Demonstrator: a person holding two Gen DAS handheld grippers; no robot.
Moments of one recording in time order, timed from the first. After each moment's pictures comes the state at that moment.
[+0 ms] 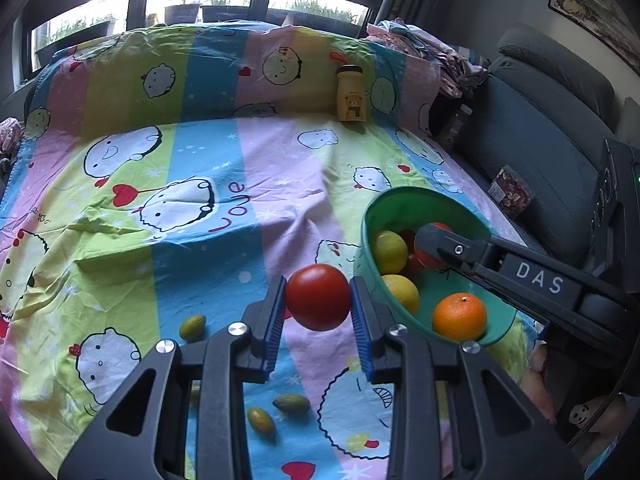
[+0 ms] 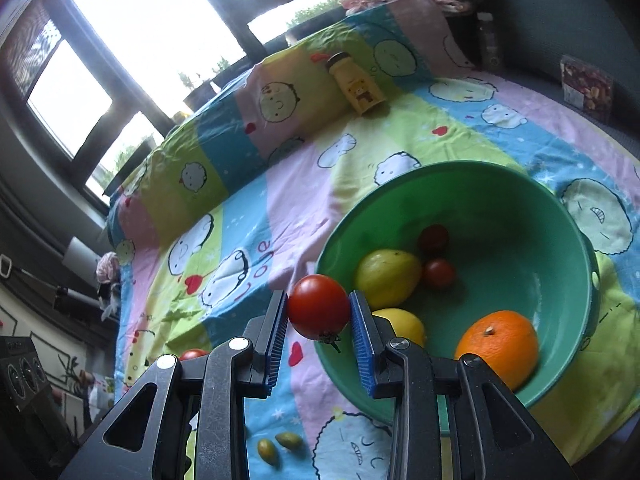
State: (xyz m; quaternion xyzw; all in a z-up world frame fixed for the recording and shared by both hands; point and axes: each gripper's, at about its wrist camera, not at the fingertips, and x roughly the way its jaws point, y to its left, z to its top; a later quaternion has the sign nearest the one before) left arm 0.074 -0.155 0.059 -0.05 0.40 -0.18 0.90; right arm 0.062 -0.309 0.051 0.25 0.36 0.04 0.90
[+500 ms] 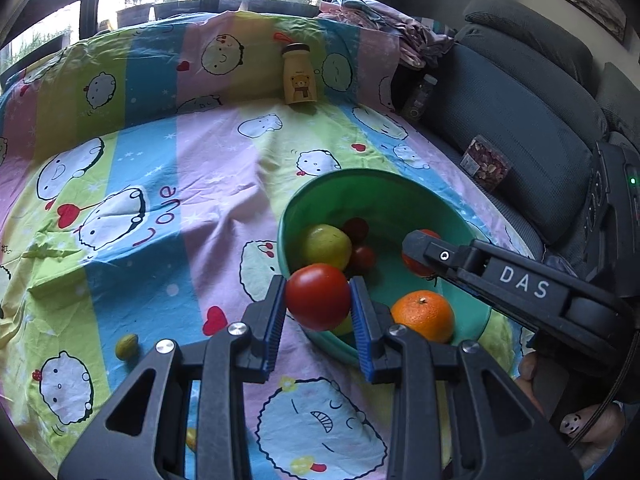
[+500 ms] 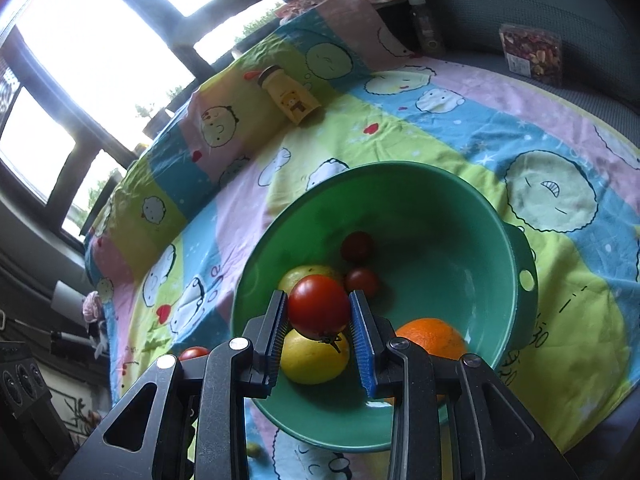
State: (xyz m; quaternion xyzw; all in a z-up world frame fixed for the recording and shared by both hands) left arm 0.085 -0.216 0.051 -0.02 0.42 -0.23 0.88; right arm 0.054 -0.367 0.035 0.31 0.37 -0.02 0.88
